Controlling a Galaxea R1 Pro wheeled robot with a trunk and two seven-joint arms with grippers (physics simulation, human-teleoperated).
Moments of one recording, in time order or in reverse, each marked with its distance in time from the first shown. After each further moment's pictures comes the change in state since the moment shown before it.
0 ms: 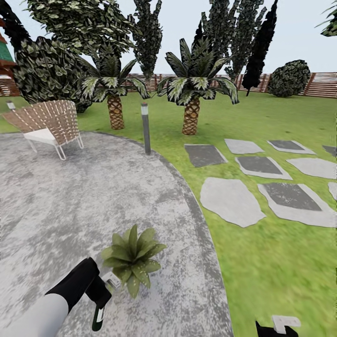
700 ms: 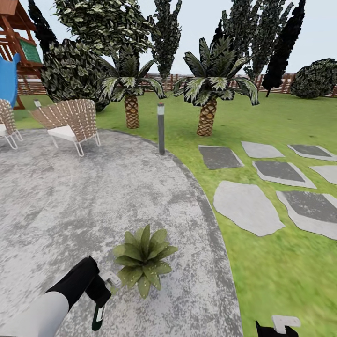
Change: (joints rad) left arm -0.014 0.001 0.000 0.018 0.000 0.001 0.000; right arm 0.000 0.000 0.000 -0.001 -0.001 0.000 0.000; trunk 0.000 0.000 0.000
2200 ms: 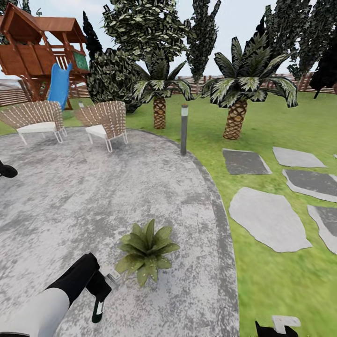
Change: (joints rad) left arm -0.018 0.001 0.002 -0.009 0.001 0.004 0.024; right arm 0.000 0.000 0.002 0.001 0.000 -0.001 0.002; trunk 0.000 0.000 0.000
